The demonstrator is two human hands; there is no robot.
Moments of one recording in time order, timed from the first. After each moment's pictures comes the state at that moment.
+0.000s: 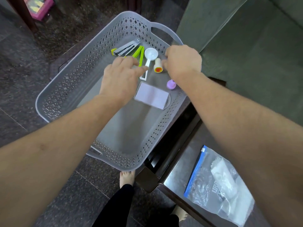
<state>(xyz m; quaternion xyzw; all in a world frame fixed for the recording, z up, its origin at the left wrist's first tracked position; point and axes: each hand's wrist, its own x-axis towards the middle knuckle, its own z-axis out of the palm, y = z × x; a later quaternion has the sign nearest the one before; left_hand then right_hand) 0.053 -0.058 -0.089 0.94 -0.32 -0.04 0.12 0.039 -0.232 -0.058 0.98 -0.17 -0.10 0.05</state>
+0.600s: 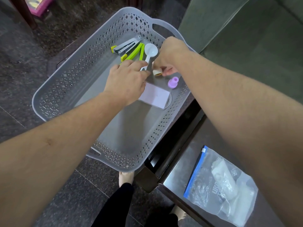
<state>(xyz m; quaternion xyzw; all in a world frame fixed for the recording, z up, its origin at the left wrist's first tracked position) 0.051 -0.068 -0.100 0.93 -0.35 -0.07 0.06 0.073 -0.219 -0.054 0.91 -0.29 -0.22 -0.20</state>
